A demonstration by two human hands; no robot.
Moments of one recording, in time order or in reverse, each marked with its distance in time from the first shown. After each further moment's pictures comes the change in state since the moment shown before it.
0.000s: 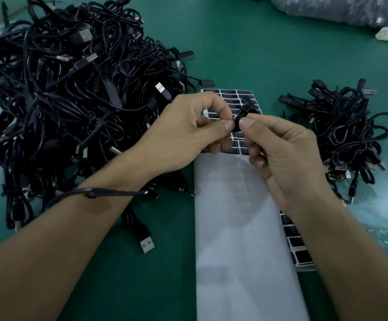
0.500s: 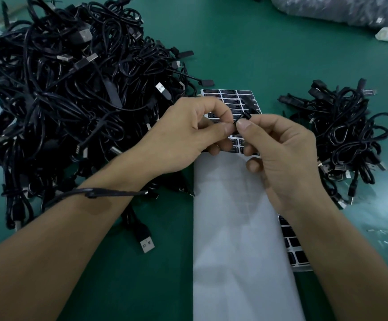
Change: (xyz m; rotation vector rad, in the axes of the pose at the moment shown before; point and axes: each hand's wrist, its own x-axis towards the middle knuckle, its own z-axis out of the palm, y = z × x) left_hand 0.000 -0.001 0.000 0.030 -0.027 -0.018; right_hand -0.003 0.000 0.004 -0.086 0.058 -0.044
